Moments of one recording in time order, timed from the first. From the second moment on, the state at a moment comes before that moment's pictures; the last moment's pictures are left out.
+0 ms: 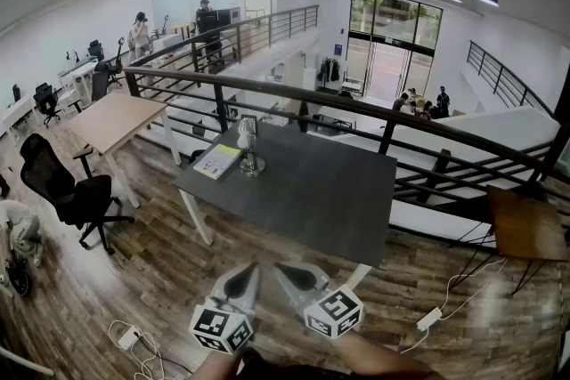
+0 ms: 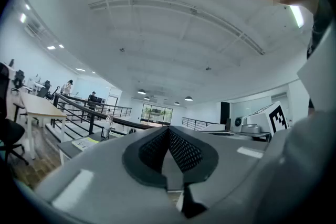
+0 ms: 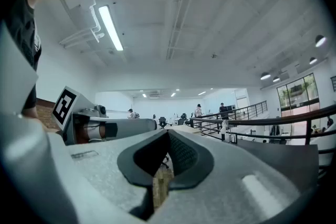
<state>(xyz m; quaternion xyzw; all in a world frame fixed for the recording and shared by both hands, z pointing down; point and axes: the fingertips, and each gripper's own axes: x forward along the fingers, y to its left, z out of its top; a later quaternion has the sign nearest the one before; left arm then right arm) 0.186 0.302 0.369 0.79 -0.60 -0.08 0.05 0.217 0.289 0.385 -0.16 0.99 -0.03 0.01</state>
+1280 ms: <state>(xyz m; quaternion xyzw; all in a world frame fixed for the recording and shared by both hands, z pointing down) -0.009 0.156 0.401 0.83 -0.55 -0.07 0.08 0.023 0.127 0.417 -0.20 0.98 -0.08 0.02</state>
